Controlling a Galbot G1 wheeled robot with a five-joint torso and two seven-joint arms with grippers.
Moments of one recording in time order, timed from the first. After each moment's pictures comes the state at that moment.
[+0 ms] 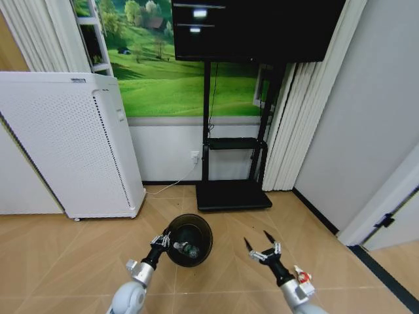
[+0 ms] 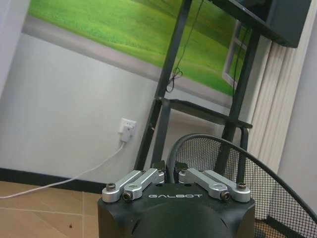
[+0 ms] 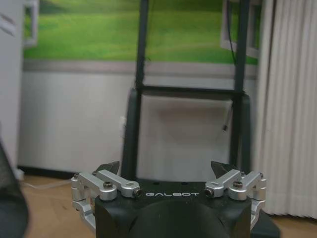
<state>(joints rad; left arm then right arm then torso) 1.33 -1.21 -0.40 -1.70 -0.62 -0.22 0.25 -1.50 1.14 0.58 1.76 0.34 0.29 -0.11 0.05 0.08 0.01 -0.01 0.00</state>
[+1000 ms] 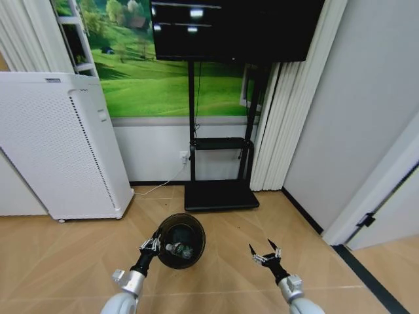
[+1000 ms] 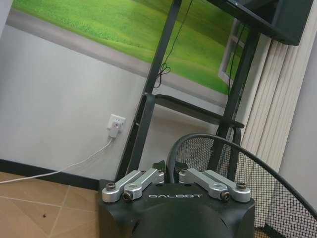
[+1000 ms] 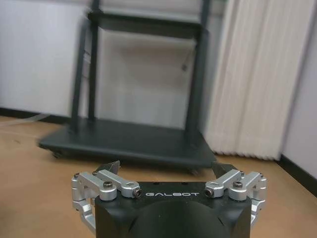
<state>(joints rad) 1.44 -1.29 -0.51 -1.77 -0.60 -0.23 0.27 -1.40 1.17 0.50 1.53 0.27 0.20 -0.02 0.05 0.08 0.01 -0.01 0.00</state>
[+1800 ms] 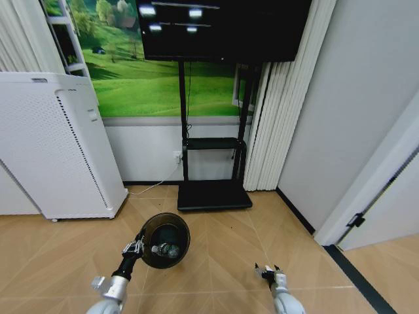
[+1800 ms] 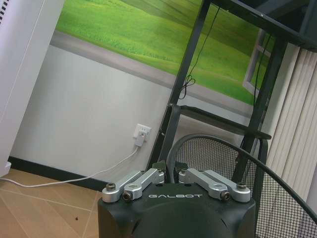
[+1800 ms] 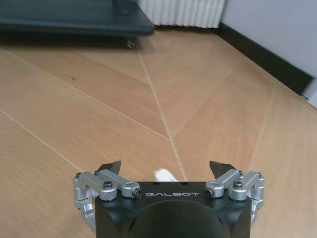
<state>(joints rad) 1.50 -1.28 -0.63 -1.79 -0.66 -0.23 0.27 -1.17 1.26 0.46 1.08 0.29 -0.04 0.16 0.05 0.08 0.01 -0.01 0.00</state>
